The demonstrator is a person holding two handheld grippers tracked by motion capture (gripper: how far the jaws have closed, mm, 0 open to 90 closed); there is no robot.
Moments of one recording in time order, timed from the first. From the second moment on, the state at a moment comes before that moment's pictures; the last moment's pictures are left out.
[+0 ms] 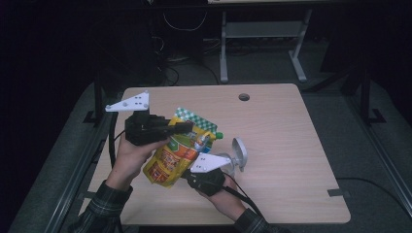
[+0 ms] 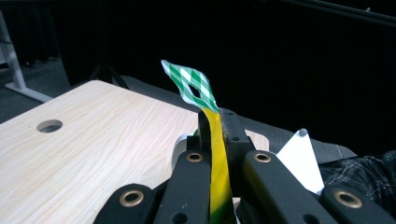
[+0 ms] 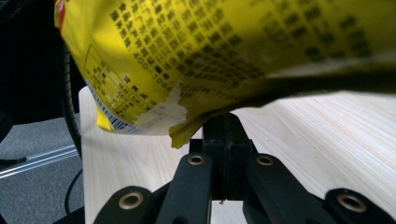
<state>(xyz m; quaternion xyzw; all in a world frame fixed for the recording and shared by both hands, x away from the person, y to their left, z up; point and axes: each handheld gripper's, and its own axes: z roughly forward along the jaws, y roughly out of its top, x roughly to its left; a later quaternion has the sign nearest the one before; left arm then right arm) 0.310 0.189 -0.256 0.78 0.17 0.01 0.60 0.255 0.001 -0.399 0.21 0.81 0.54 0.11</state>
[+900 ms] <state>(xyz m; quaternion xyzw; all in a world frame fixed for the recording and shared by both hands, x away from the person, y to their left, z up) 0.324 0.164 -0.272 0.81 0.20 0.01 0.55 0.251 0.021 -0.410 0.16 0.81 0.55 0.10</state>
